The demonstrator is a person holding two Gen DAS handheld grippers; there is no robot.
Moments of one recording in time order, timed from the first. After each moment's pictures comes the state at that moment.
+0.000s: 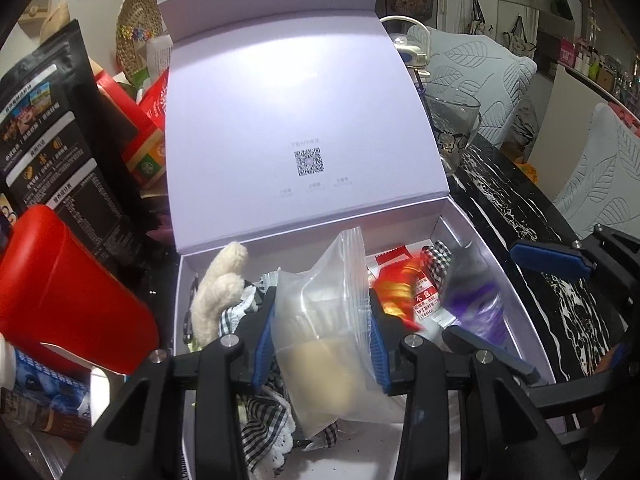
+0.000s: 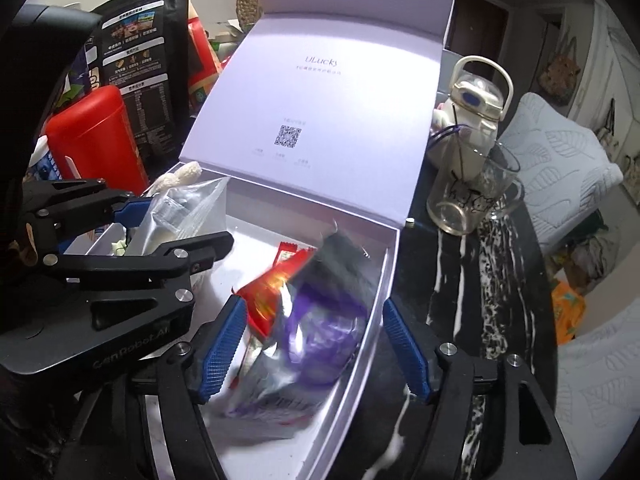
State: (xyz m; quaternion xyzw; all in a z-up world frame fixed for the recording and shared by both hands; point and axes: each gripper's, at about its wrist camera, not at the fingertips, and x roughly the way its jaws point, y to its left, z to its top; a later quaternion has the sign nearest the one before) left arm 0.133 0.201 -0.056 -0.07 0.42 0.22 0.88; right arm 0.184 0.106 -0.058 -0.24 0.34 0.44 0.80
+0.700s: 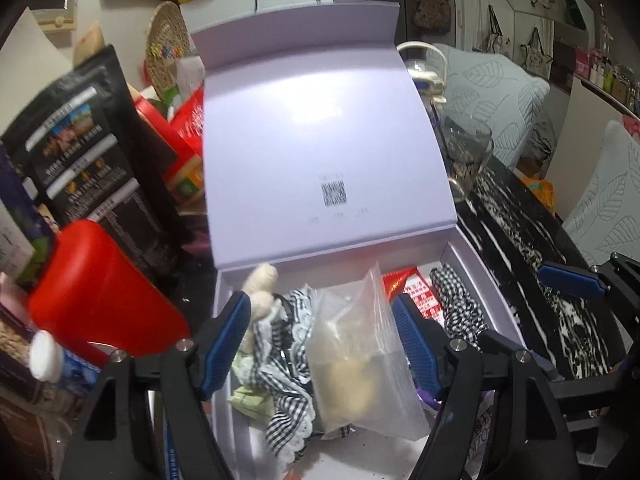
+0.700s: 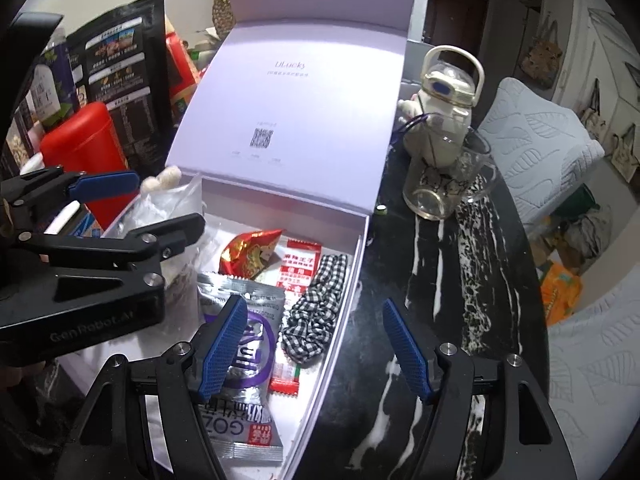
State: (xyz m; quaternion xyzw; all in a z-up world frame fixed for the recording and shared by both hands) left arm 0.122 0.195 -0.025 -0.06 0.39 0.26 0.88; right arm 0.188 0.086 -0.044 -0.21 0.36 0.41 0.81
